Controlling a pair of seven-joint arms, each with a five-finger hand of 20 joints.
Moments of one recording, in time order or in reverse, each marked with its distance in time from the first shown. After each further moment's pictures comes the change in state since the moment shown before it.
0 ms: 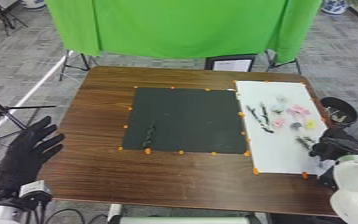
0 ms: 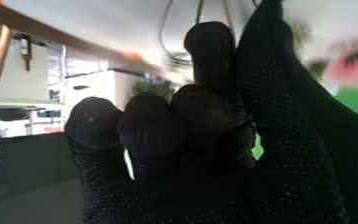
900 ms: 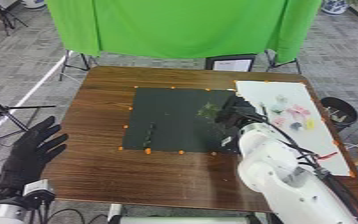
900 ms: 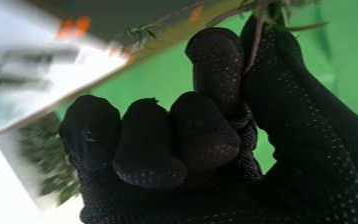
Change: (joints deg) left arm -1.0 0.3 1.2 0.3 0.0 0.0 -0.5; right arm 35.7 -17.9 -38.1 6.0 -1.5 2.3 -0.7
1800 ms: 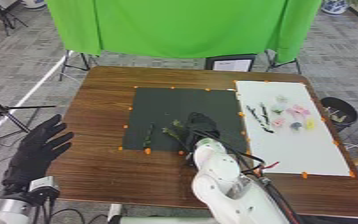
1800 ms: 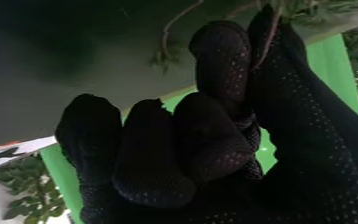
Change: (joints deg) left arm -2.4 1.5 1.7 1.0 0.0 -0.1 -1.0; right arm -1.8 -17.7 -5.3 9.6 -16.3 -4.6 0.9
